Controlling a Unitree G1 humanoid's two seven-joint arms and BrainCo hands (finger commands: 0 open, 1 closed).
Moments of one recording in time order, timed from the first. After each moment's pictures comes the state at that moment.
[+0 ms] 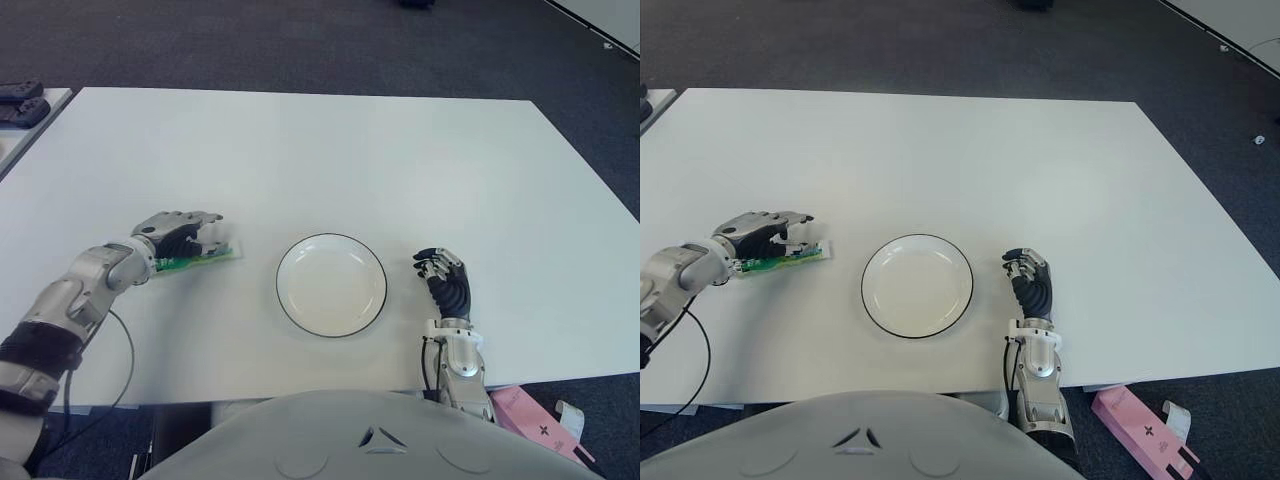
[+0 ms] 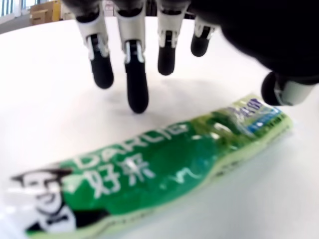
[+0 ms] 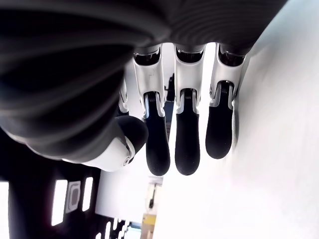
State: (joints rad) left arm -0.04 0.88 -0.25 0.22 0.63 -0.23 -0.31; right arm 0.34 -0.04 -0.04 0.10 -0.13 -0.33 -0.15
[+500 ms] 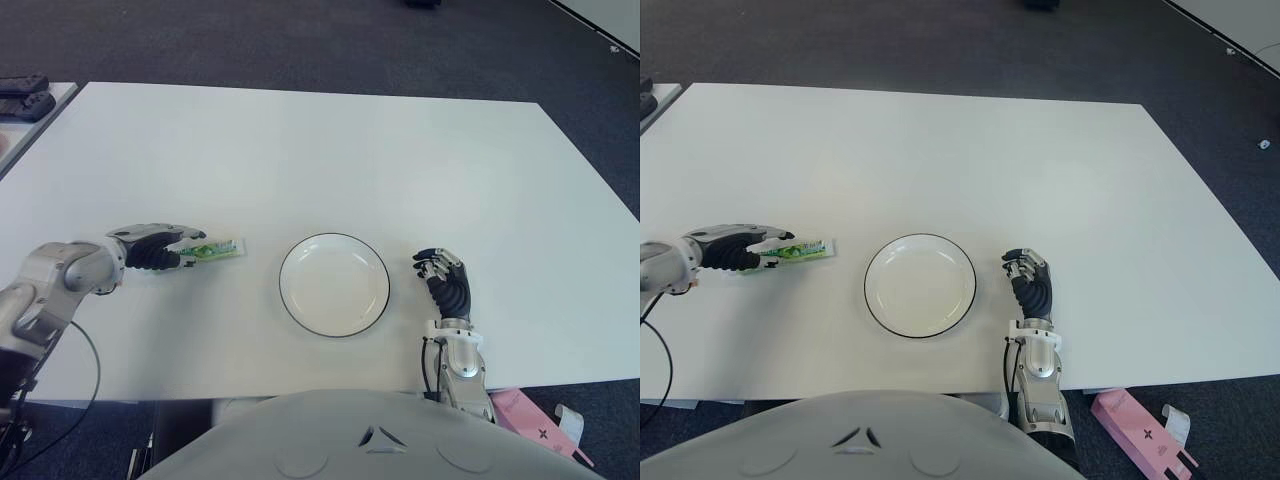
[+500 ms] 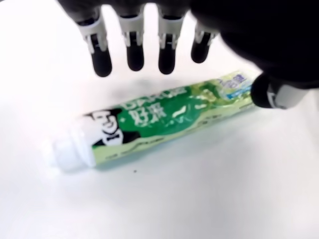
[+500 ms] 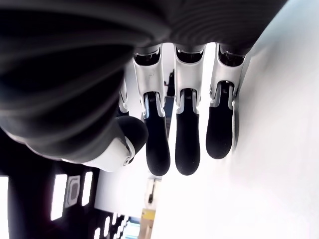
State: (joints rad) left arm 0.12 1.02 -0.08 -0.11 0.47 -0.08 -0.62; right arm 0.34 -0.04 -0.04 0.10 -0.13 -0.33 -0.15
